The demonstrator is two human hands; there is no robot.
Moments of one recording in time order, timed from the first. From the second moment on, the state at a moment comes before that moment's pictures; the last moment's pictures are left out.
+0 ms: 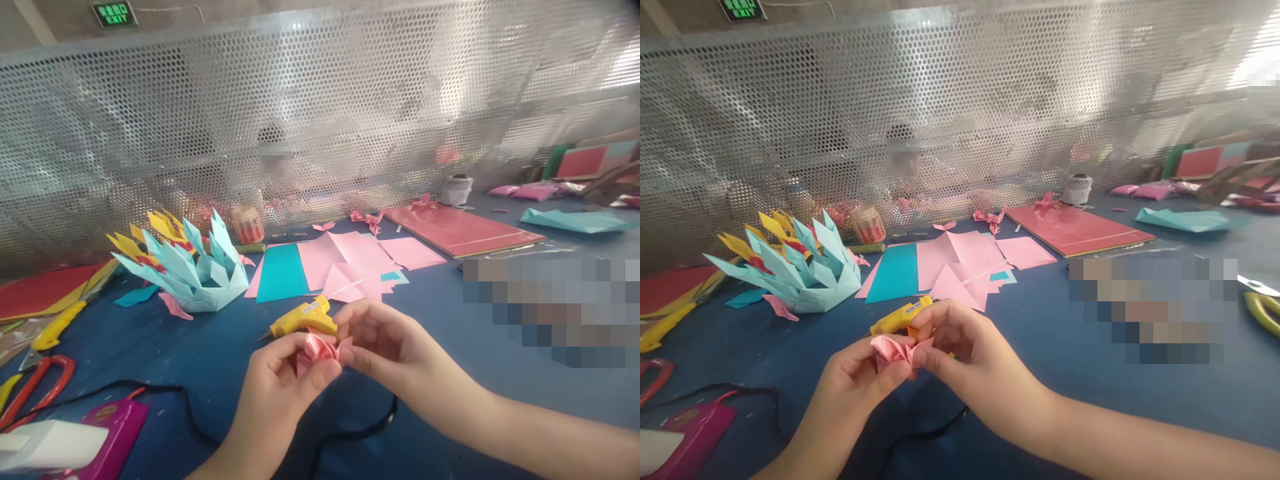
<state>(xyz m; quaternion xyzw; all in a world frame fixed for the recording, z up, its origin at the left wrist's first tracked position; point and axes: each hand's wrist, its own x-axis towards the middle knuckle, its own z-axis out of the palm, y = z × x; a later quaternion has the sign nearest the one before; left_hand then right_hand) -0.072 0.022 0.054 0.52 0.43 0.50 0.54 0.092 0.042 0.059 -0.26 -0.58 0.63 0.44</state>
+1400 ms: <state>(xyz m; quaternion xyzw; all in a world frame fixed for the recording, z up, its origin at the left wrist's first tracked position) -0.071 0.019 0.057 0.37 0.37 0.47 0.71 0.109 0.048 0.066 -0.14 -0.85 0.17 0.48</state>
